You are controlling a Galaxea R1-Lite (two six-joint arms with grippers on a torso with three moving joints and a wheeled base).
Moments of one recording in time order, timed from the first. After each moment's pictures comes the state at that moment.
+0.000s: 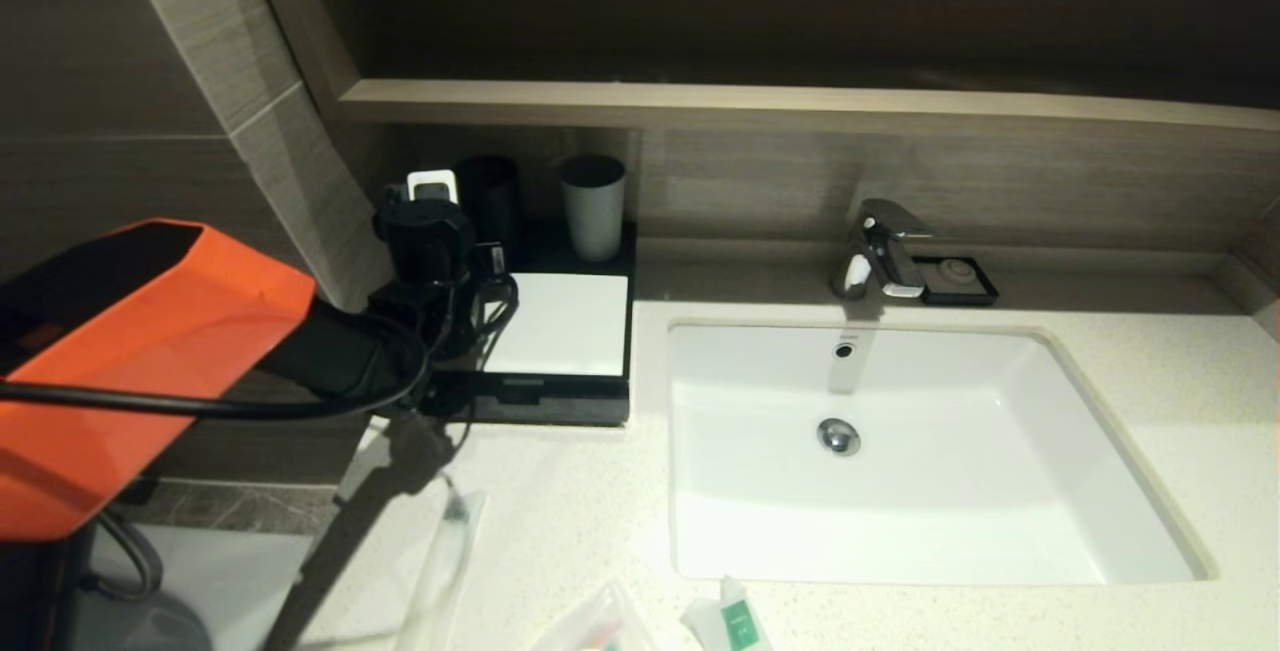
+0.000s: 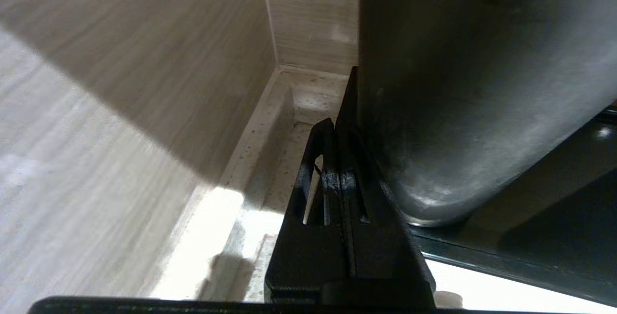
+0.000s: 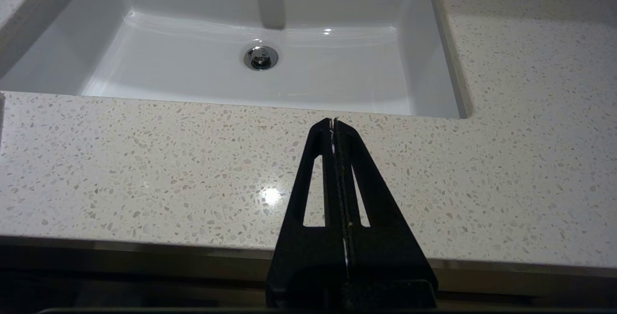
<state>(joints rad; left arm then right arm) -0.33 2.18 -1.29 -0.94 0.53 0.01 -0.01 0.00 0.00 0.01 0.01 -0.05</state>
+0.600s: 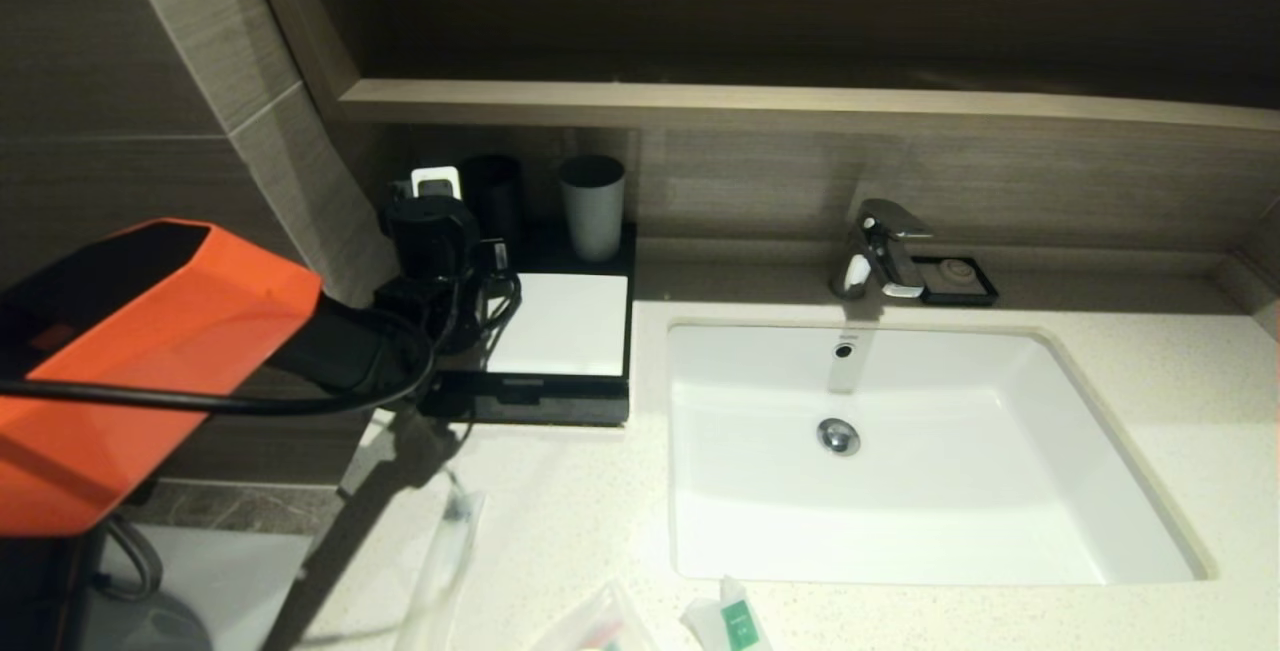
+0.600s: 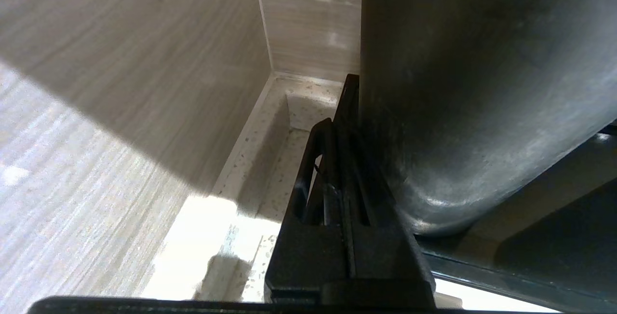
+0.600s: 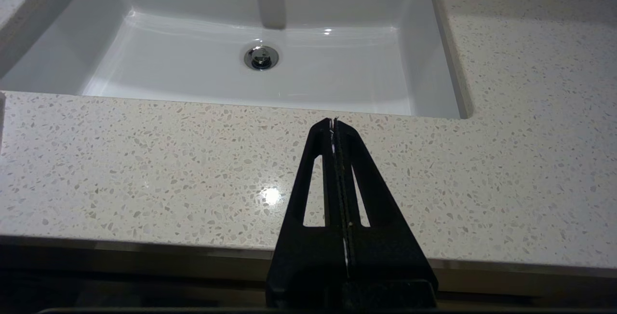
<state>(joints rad) -0.33 2.19 -1.33 -0.93 0.53 0.01 -0.01 0.00 0.00 0.01 0.01 -0.05</state>
